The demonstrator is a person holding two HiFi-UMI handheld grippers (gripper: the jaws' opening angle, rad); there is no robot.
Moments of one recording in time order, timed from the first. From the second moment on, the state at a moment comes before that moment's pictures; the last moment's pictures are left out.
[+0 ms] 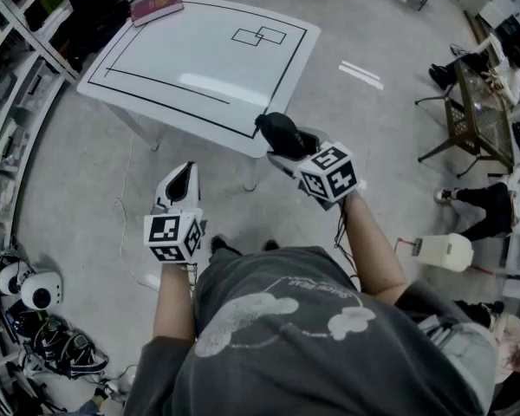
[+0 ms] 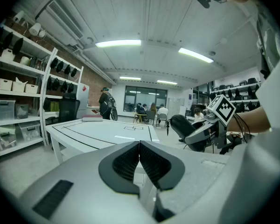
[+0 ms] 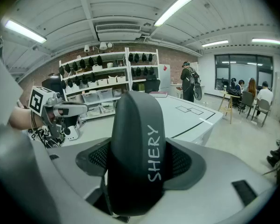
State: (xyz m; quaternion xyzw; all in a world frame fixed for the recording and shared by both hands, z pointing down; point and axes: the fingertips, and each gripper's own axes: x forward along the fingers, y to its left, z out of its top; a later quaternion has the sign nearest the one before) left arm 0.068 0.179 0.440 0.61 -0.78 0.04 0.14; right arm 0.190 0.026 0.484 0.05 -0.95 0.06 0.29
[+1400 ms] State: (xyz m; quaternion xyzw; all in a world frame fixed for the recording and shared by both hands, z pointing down) left arm -0.053 0.112 0.474 0.71 -0.68 0.05 0.18; right arm 0.113 -0.029 0.496 0.18 -0.93 0.10 0.32
